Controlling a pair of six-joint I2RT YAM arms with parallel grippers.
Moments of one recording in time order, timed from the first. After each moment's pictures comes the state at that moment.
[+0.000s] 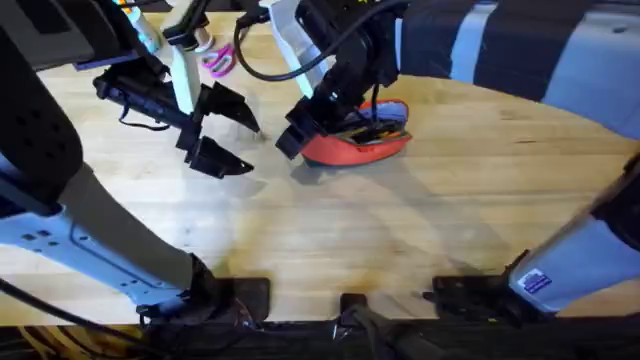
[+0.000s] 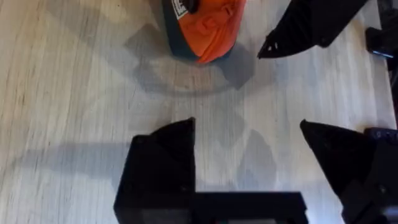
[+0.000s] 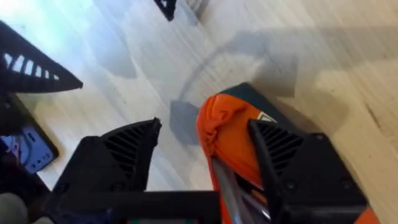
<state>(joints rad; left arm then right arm) 0.28 1.91 1.28 -1.45 0.82 1.87 0.69 1.89 1.48 -0.81 -0.31 -0.13</state>
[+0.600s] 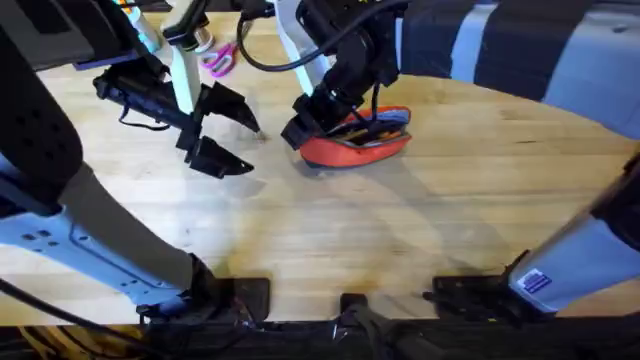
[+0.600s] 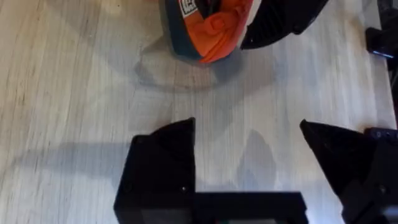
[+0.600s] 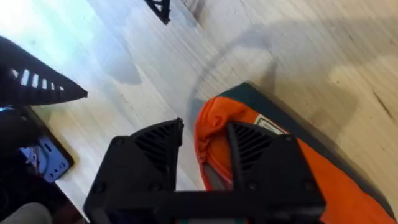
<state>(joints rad) 0.28 1.91 1.28 -1.45 0.82 1.87 0.69 1.89 1.48 -0.81 -0.32 -0.05</state>
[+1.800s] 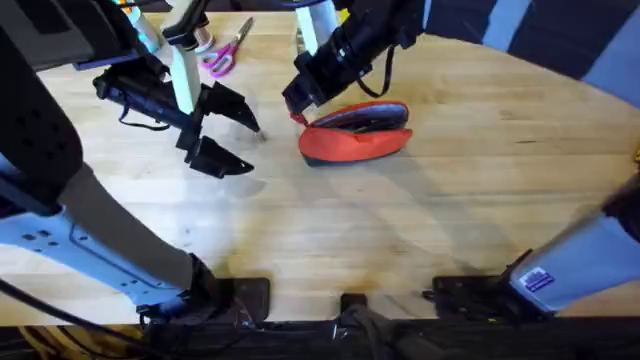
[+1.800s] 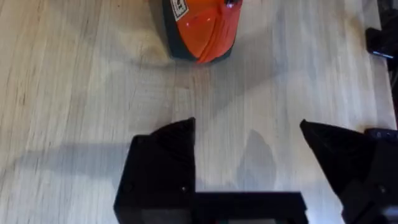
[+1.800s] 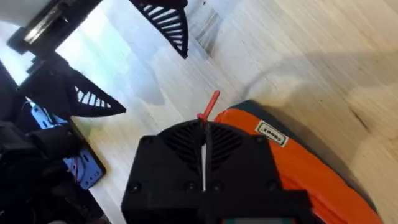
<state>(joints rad) 0.28 1.91 1.28 -1.45 0.82 1.87 0.64 1.87 1.62 -0.86 -0.41 -0.01</state>
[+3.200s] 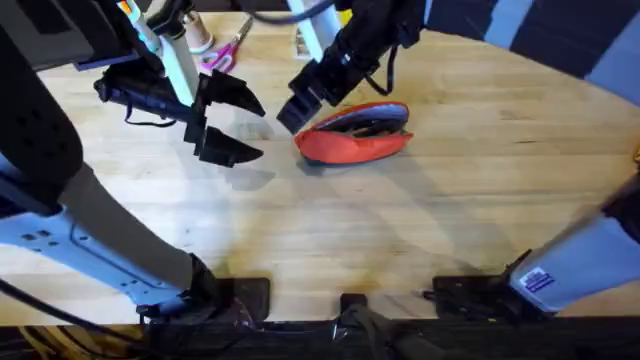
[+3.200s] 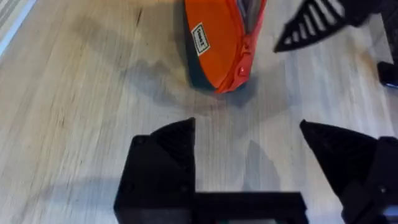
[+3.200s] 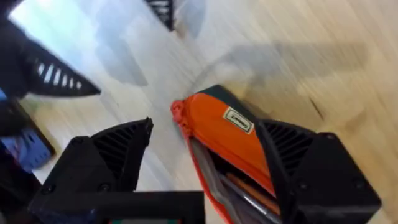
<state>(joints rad) 0.28 1.91 1.28 -1.42 0.97 1.87 0.64 1.87 1.64 -0.94 -0.28 -0.18</state>
